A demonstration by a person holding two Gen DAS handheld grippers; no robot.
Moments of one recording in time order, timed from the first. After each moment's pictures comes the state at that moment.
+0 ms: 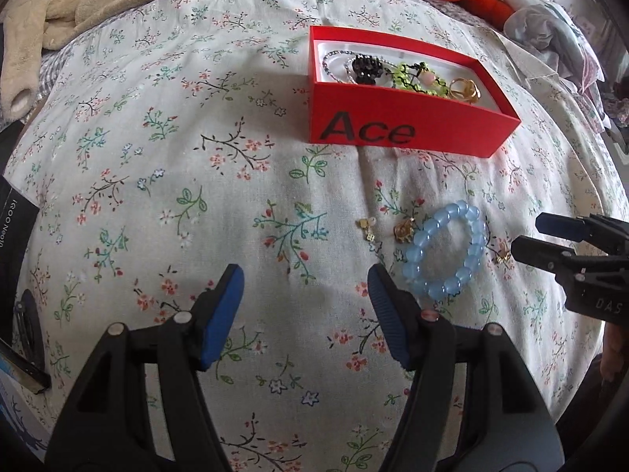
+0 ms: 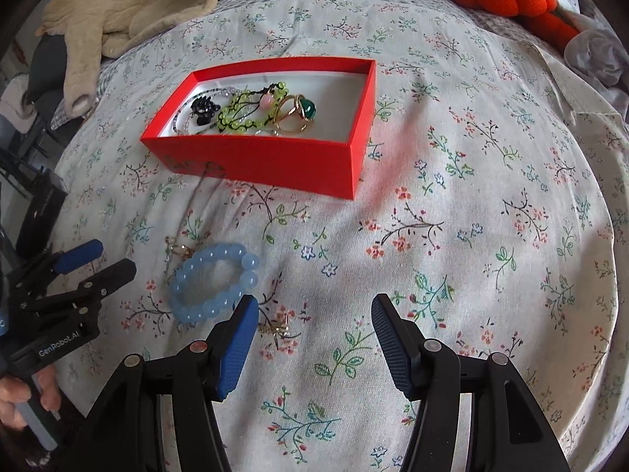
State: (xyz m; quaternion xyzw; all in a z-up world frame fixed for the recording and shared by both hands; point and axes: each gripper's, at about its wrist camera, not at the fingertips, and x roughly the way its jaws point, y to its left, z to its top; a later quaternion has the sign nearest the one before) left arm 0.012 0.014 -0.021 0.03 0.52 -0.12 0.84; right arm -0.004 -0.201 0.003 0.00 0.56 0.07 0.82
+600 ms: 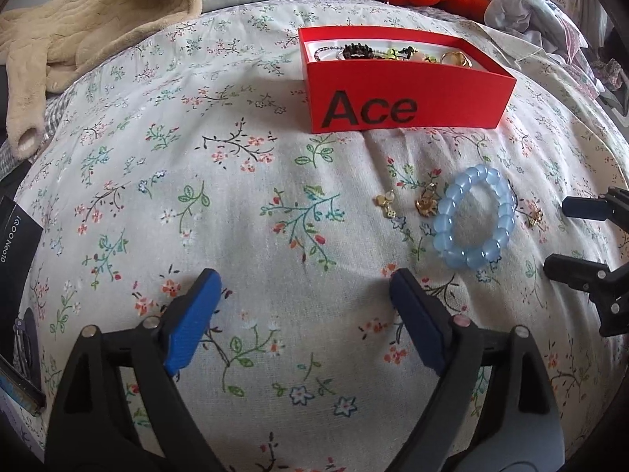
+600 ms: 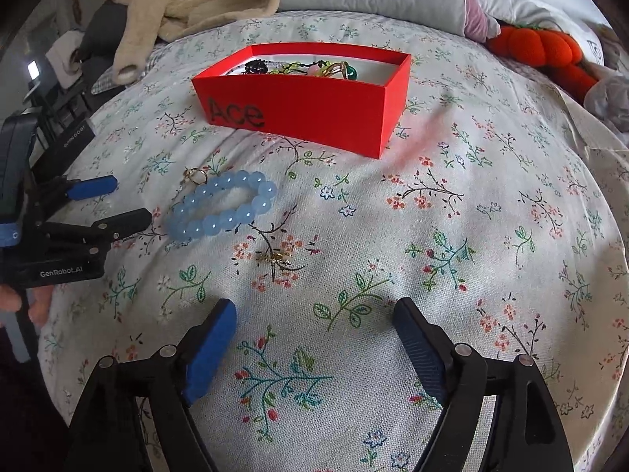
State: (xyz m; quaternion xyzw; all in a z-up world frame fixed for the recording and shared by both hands) left arm -0.005 0.014 -0.044 0.09 0.45 -0.12 0.88; right arm -0.047 -0.202 -0.025 -0.06 0.49 0.12 0.86
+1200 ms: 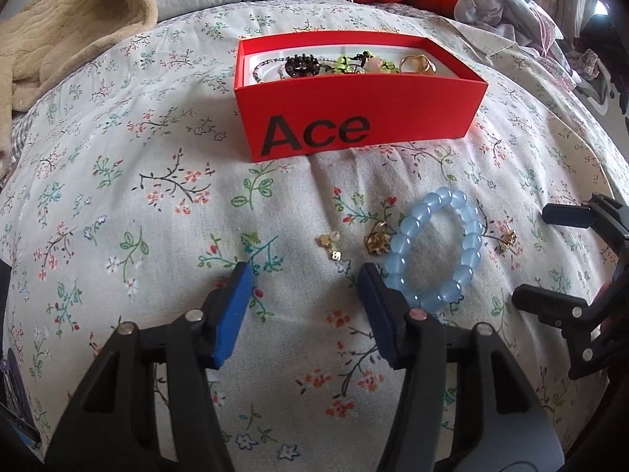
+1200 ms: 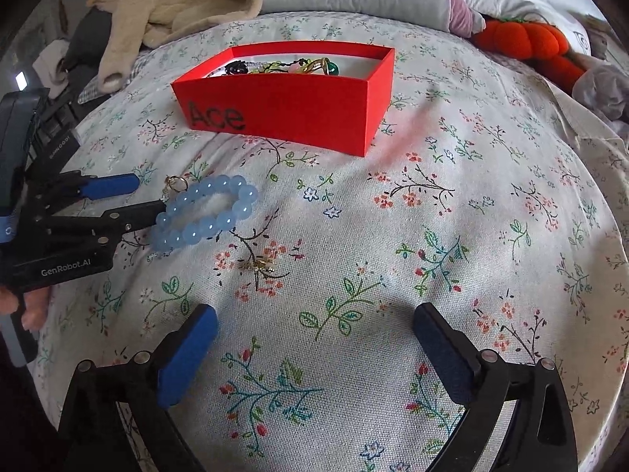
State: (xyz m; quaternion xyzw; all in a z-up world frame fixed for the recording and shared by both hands) left arm 0.013 -0.012 -0.040 0.09 0.46 -0.18 0.87; right arm -0.044 -0.206 -0.030 -0.05 0.49 0.10 0.87
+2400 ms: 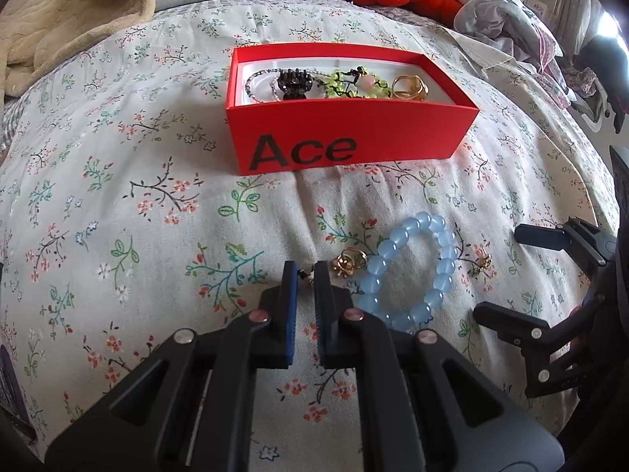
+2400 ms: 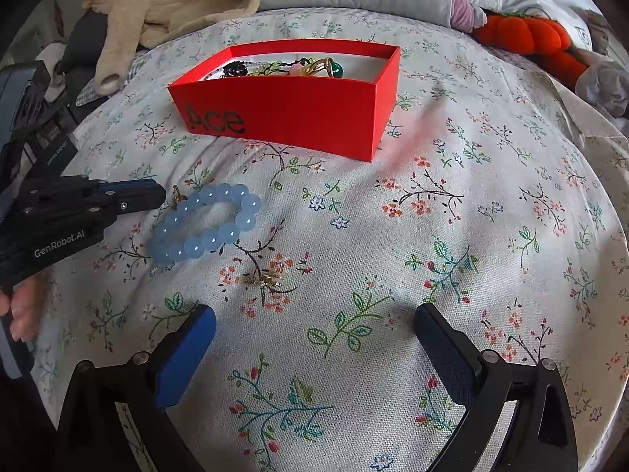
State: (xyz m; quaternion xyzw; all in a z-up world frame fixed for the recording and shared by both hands) left arm 0.018 -0.014 -0.026 0.05 0.47 -0.20 0.86; right arm -0.035 -0.203 -0.029 -0.04 0.49 0.10 0.86
